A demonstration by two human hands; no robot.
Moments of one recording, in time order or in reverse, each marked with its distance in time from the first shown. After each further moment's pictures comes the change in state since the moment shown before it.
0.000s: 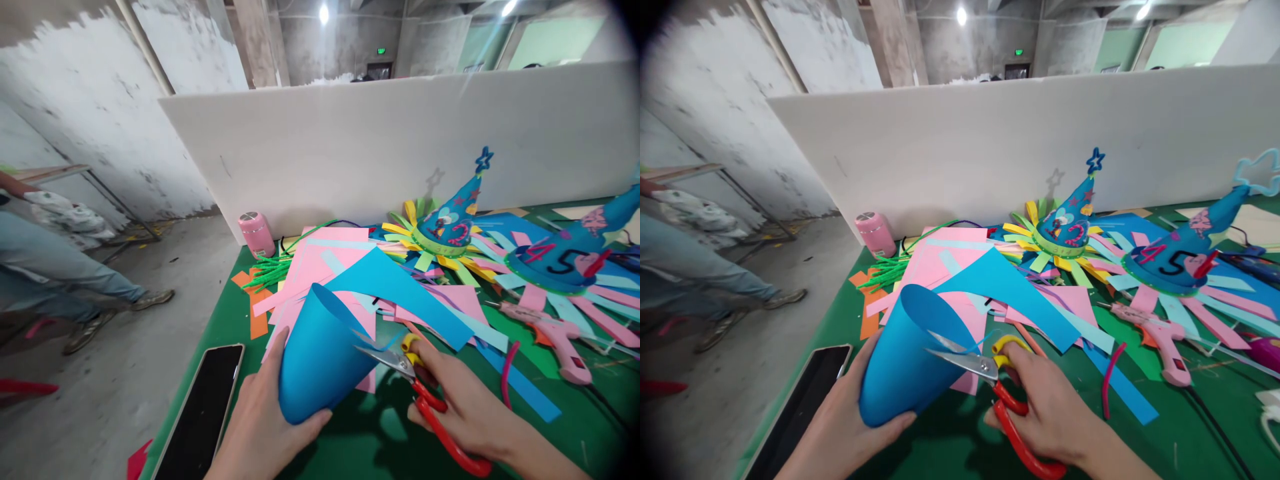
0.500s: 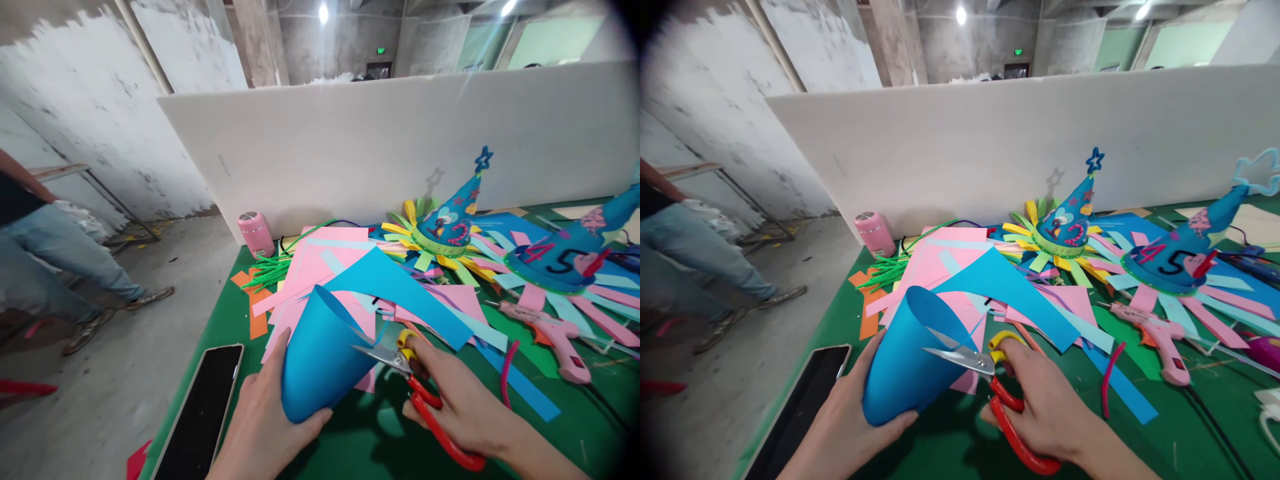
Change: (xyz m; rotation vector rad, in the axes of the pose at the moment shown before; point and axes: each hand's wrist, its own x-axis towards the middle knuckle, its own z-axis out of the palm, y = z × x) left_hand 0.001 0.006 0.000 0.118 -0.029 -0.032; right_hand 0.004 -0.004 -0.002 -0.011 0.043 -0.033
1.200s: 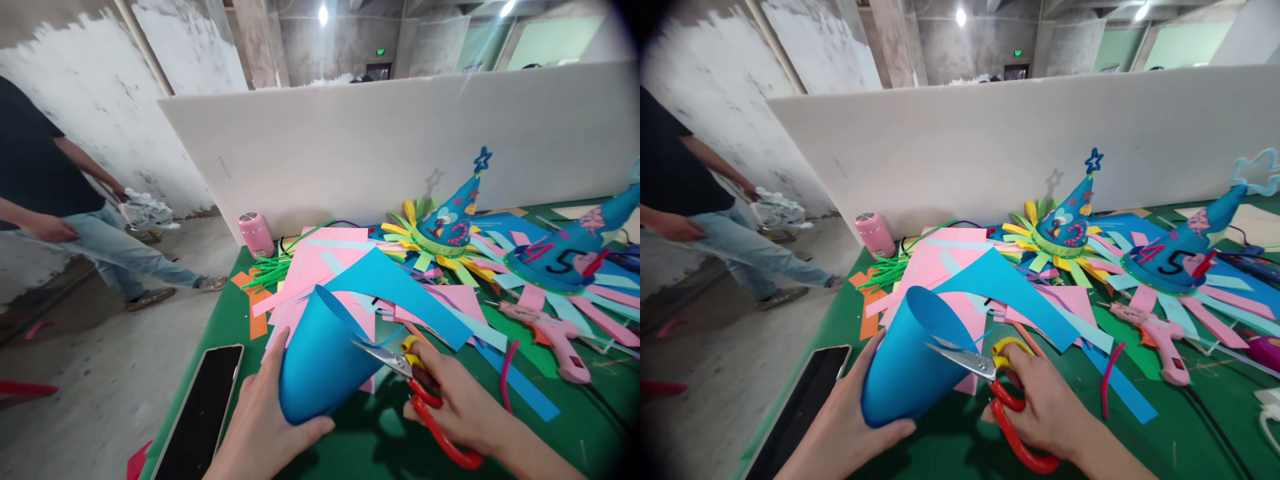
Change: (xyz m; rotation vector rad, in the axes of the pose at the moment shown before) left_hand 0.000 -0.009 0.001 -0.156 0.010 0.049; right_hand -0.002 0.008 0.006 0.061 -0.039 0.024
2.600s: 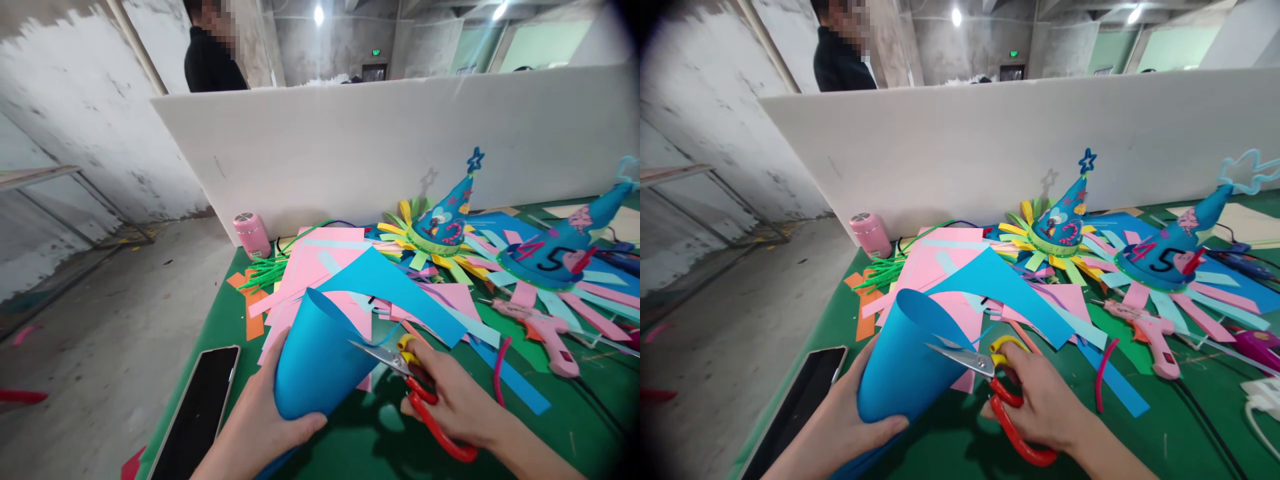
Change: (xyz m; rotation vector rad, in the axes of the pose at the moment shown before) left_hand 0.004 0.007 -0.005 -0.253 -0.100 -0.025; right_hand 0.000 0.004 0.001 0.016 0.017 -0.014
